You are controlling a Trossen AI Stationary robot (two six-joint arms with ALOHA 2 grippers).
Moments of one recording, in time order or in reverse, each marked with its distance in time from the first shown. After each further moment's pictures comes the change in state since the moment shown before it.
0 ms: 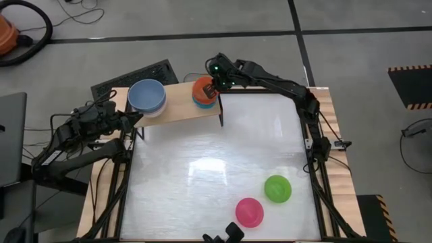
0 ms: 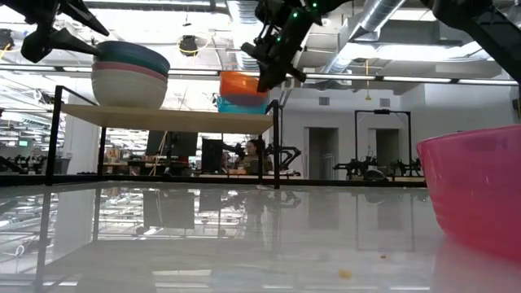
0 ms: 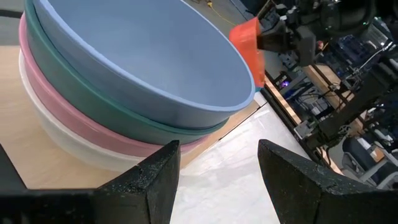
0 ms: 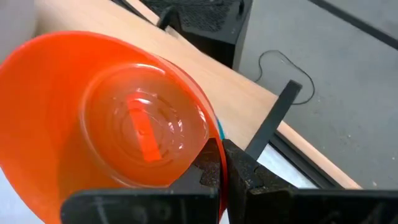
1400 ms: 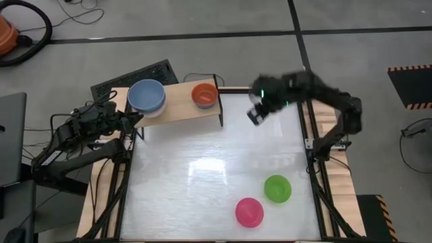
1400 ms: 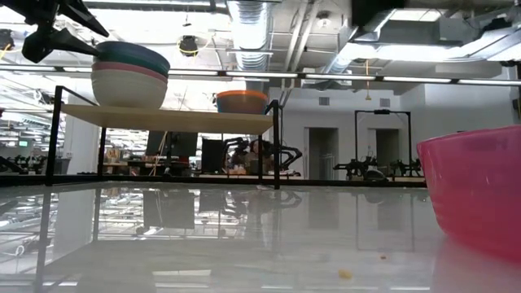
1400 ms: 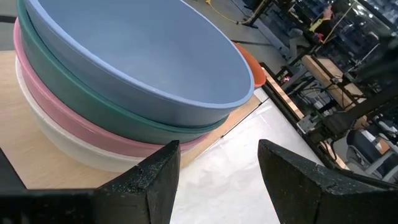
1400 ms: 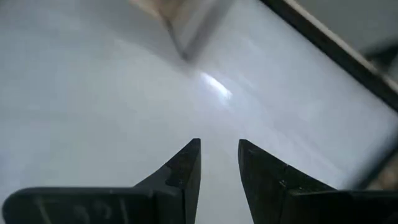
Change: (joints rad) left arm 0.000 0.000 0.000 -0.003 0.008 0.038; right arm 0.266 -0.501 -0.213 -0.655 0.082 0.337
